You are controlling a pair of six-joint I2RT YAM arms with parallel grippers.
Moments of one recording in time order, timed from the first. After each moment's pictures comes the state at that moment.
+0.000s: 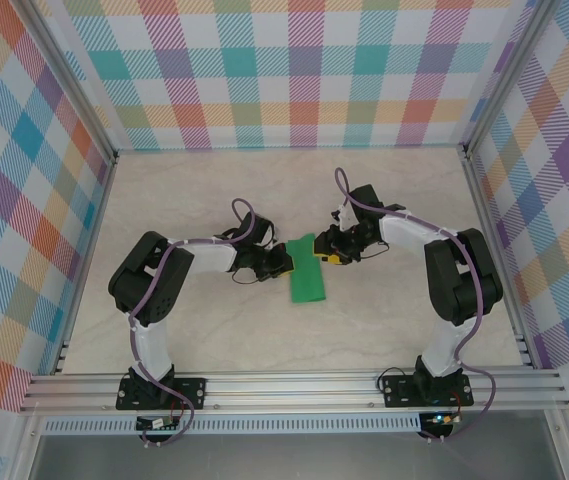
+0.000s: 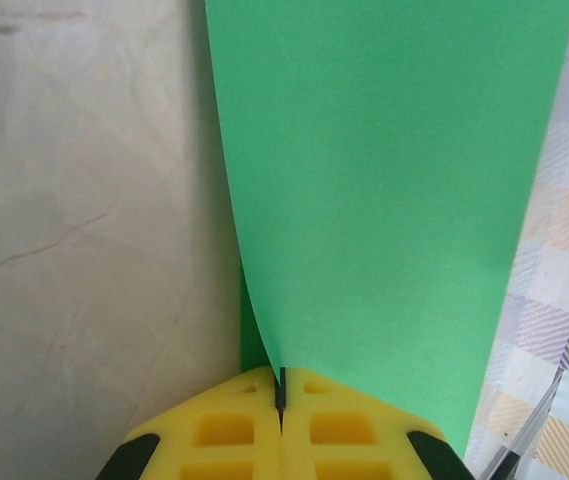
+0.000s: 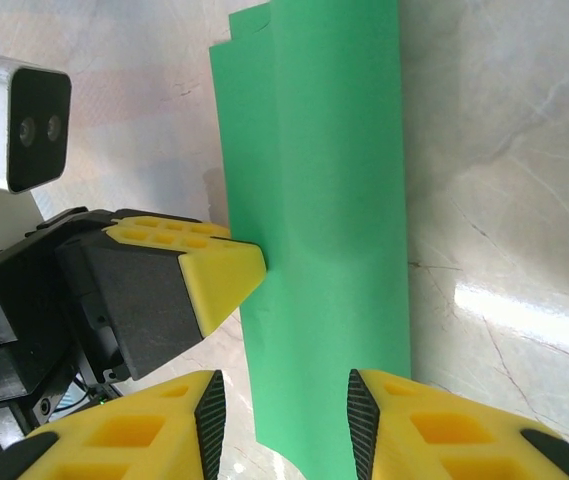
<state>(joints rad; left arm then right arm) -0.55 1.91 1.01 -0.06 0.51 -0.86 0.38 1.81 1.15 -0.55 -0.70 0.53</state>
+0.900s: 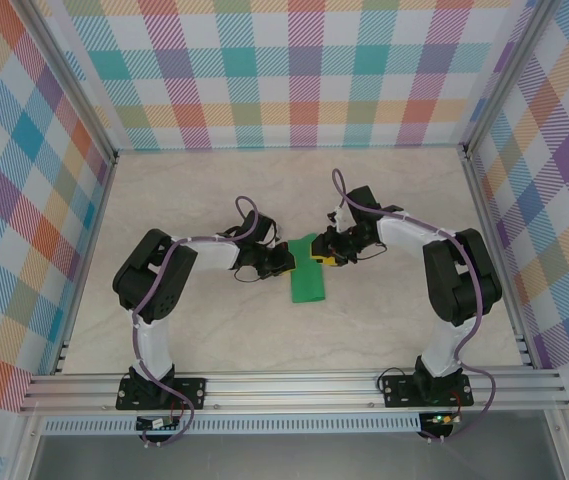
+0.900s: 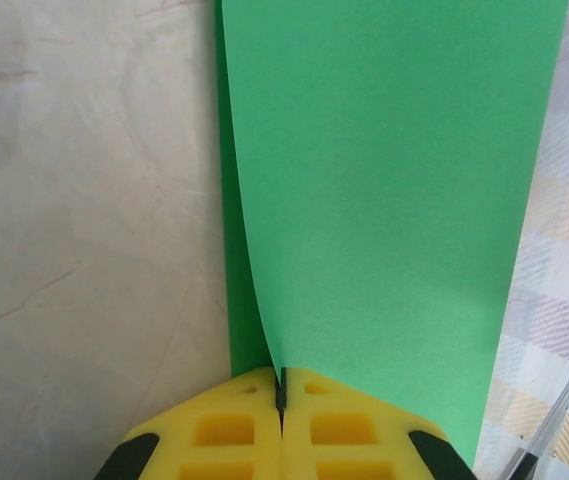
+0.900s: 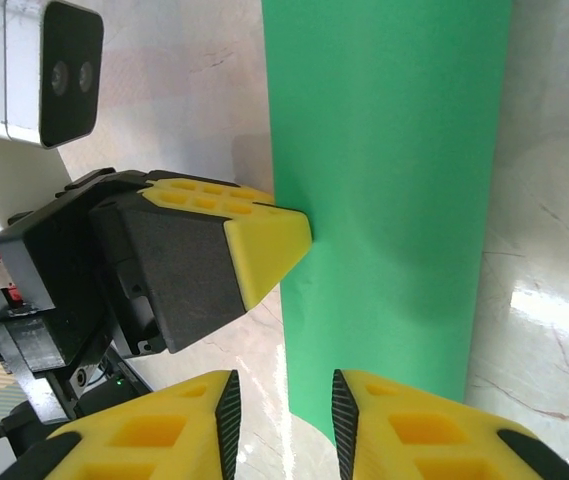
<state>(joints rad) -0.56 1.94 1.05 -0.08 0.49 -0.81 0.39 1.81 1.14 -0.53 -0.74 0.54</state>
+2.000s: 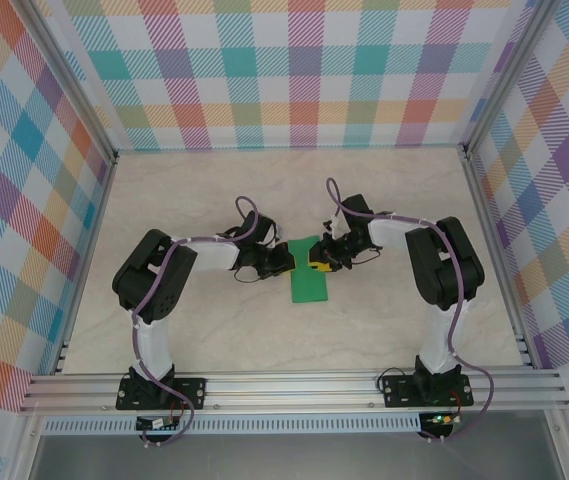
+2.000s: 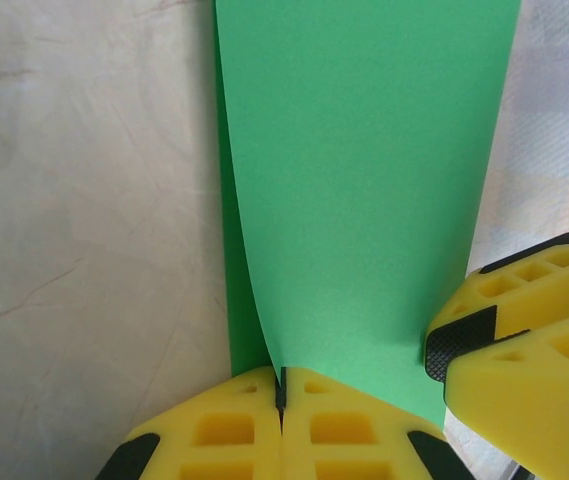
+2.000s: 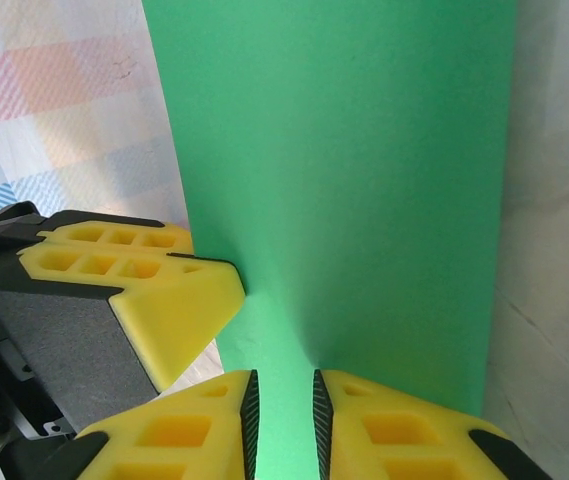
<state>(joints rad) -0.56 1.93 1.04 -0.07 0.49 -0.81 0.39 1.96 1.14 -0.44 -0.79 0.55</state>
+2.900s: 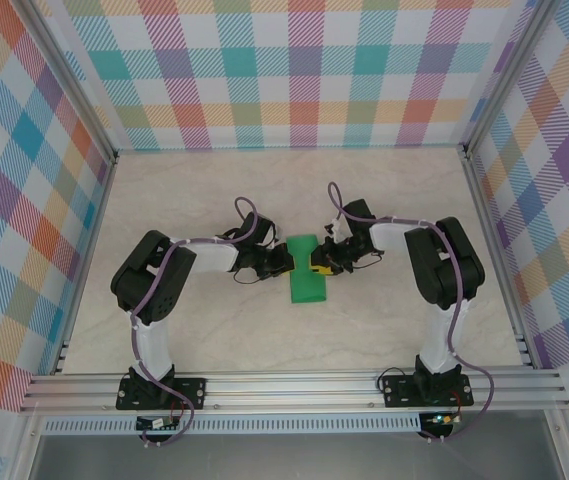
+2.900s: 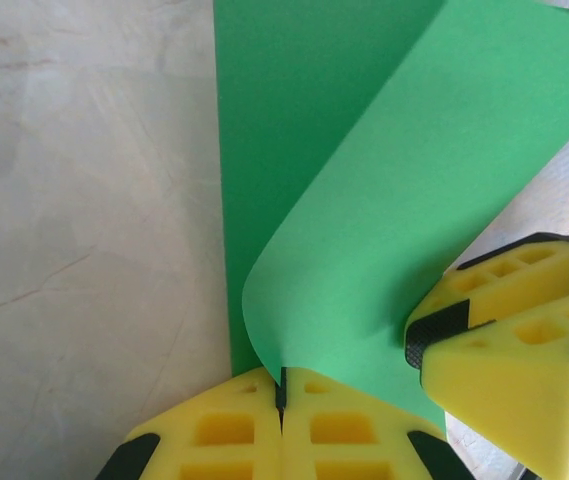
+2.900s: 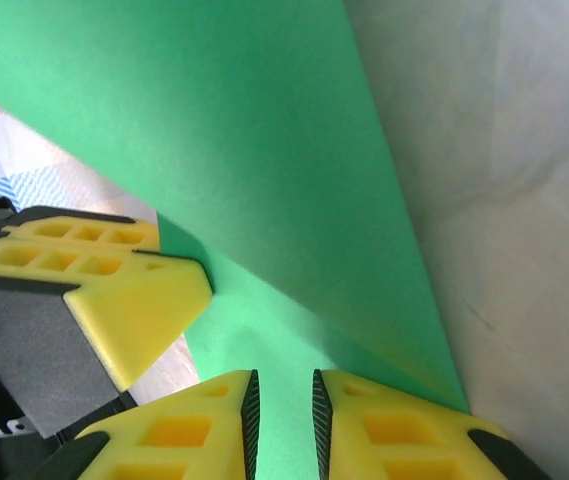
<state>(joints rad) -0.57 1.92 1.02 -0.05 0.48 -0.81 0.38 1.95 1.08 -0.37 -0.81 0.53</state>
